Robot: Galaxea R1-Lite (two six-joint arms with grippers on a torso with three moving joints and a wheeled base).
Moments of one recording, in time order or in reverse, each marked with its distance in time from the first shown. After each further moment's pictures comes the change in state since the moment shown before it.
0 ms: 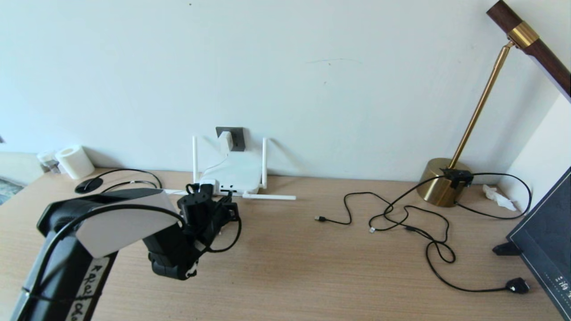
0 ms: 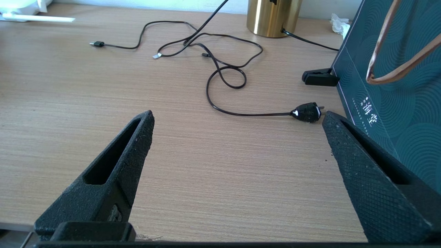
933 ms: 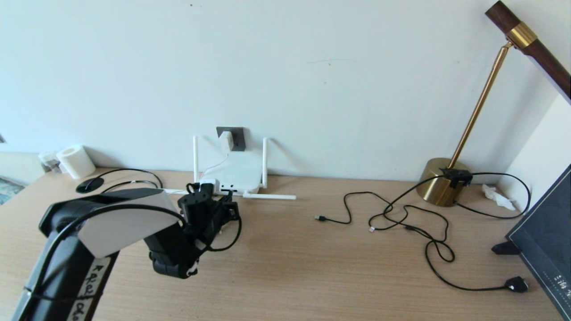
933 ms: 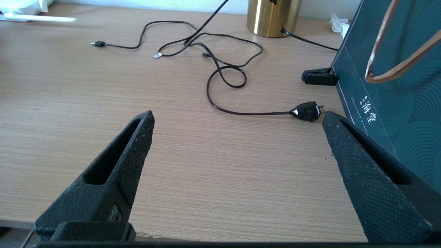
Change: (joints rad) left arm 0.007 0.007 -0.019 0.001 -0.001 0.000; right arm 0.000 0.000 0.000 0.000 0.000 0.000
